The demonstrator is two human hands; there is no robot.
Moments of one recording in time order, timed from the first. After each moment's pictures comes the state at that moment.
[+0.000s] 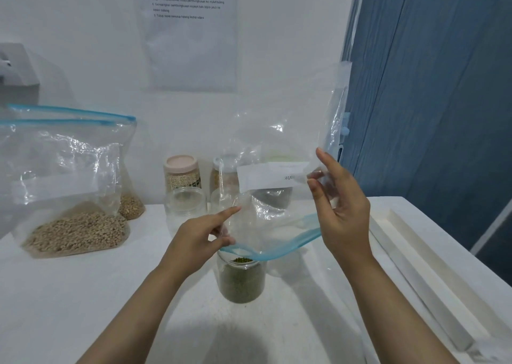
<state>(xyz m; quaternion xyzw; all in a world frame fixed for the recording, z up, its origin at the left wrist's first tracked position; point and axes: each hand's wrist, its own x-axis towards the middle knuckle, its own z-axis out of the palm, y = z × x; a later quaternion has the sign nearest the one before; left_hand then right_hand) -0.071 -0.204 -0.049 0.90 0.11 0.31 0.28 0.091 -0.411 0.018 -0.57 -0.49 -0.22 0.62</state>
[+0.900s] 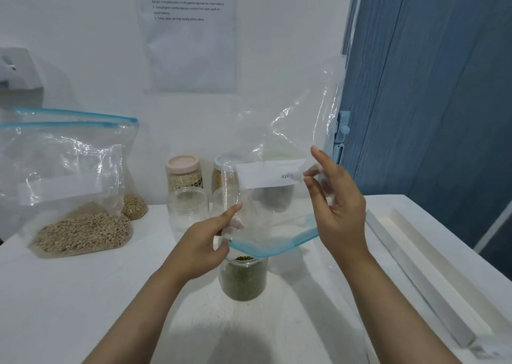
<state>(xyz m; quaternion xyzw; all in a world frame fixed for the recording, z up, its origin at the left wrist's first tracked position) -0.075 -0.211 -0.052 0.92 0.07 0.28 0.28 0.085 -0.408 0.021 -0.57 -0.50 -0.23 0.61</state>
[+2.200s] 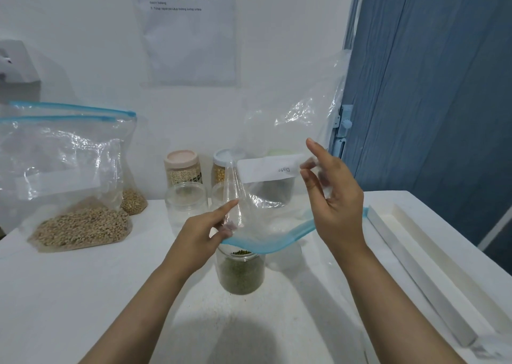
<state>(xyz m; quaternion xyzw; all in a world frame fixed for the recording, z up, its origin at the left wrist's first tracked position) -0.068 -0.214 -0.053 0.90 0.15 0.30 0.28 0.094 -0.404 0.021 -0.56 -0.51 -0.24 0.61</state>
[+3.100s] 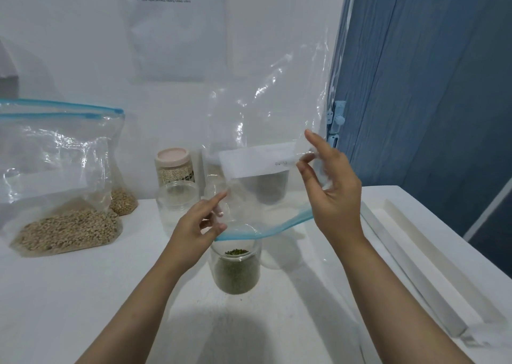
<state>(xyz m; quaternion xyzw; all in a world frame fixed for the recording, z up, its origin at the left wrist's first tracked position) -0.060 -0.204 -0.060 0.82 0.13 0.33 0.44 0.101 -0.400 0.024 -0.58 -0.50 -0.25 0.60</state>
